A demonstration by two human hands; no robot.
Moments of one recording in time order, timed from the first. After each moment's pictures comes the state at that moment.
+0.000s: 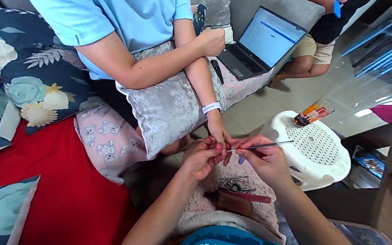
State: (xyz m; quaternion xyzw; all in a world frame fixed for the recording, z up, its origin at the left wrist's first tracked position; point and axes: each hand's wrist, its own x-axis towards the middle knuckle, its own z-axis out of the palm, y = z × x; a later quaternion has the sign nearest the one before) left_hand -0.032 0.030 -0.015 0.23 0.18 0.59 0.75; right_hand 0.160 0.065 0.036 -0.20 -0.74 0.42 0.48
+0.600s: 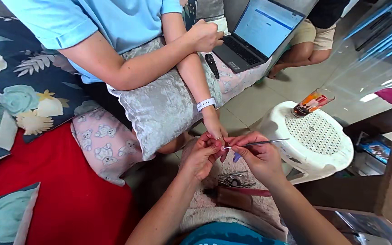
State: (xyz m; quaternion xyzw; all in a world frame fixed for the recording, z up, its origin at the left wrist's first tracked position) left_hand -0.016 0.027 -0.007 0.21 0.25 0.62 0.71; right_hand 0.159 0.056 0.022 -0.23 -0.71 0.42 0.52
